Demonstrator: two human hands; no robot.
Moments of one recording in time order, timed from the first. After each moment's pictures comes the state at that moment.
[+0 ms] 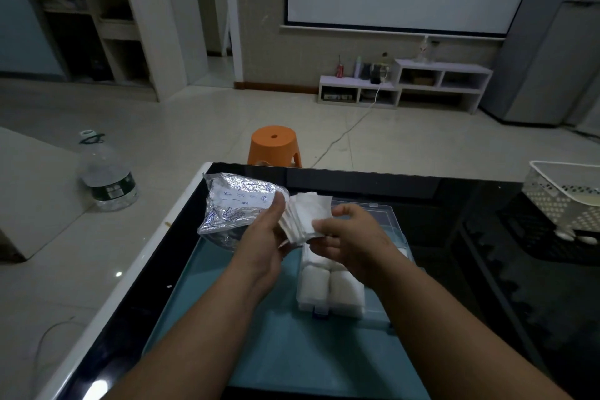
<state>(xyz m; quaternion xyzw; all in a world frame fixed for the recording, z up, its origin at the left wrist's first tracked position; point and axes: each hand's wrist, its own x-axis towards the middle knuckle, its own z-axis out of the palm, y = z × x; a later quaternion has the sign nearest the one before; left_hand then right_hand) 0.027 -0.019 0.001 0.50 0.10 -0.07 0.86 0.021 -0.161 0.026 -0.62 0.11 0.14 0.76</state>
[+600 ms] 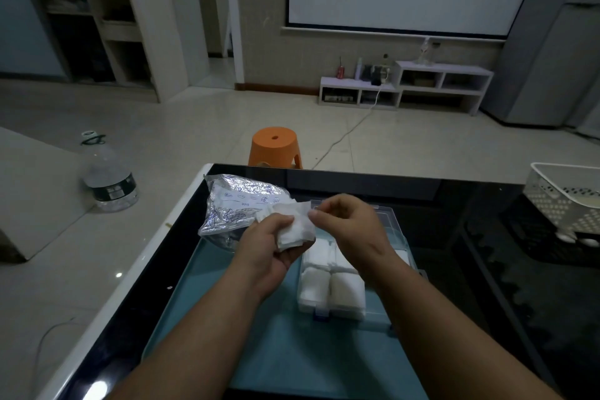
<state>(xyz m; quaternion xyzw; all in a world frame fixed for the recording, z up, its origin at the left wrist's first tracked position) 0.030 -0.014 -0.003 0.41 0.13 -0.10 0.90 0.022 -0.158 0.024 -0.80 -0.04 -0.04 0.60</state>
